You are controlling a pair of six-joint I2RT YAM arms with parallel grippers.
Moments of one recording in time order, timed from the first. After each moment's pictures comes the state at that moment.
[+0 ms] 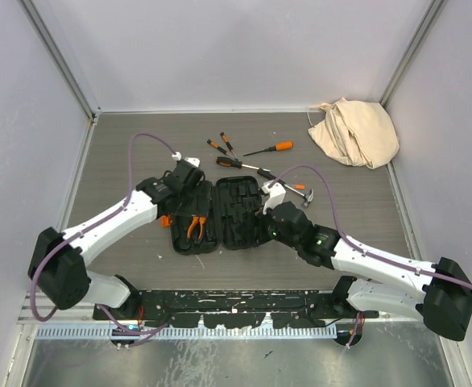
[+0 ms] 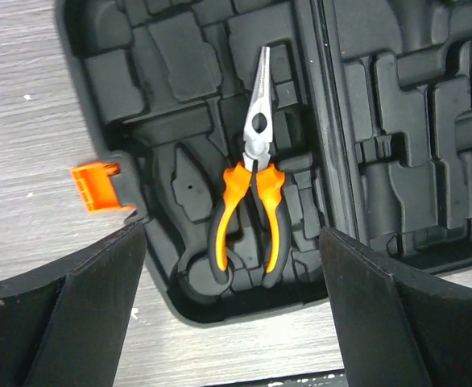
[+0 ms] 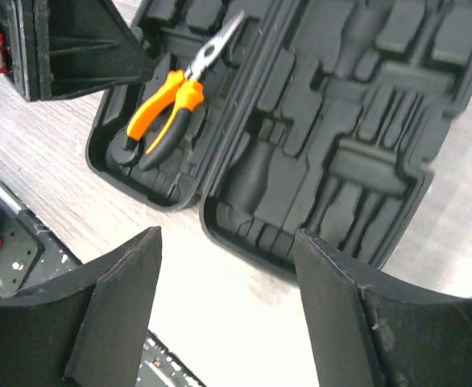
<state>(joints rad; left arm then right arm) -0.66 1.35 1.05 -0.70 -0.26 -0.49 0.94 1.05 0.61 -0.03 0.13 0.48</state>
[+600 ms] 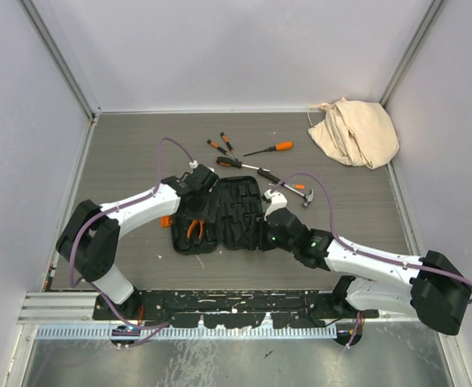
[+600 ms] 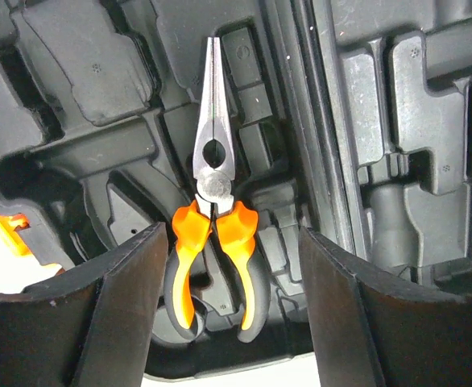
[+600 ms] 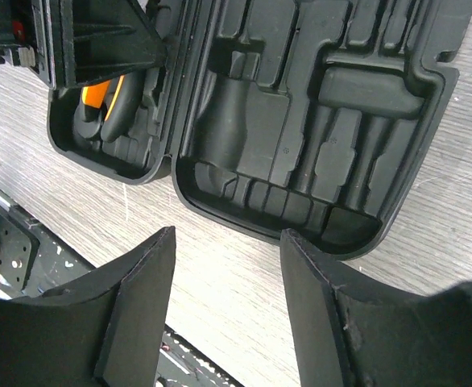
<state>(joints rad) -0.68 1.62 1.06 -0.60 -0.16 -0.48 0.94 1.08 0.51 -0.04 0.12 0.70</state>
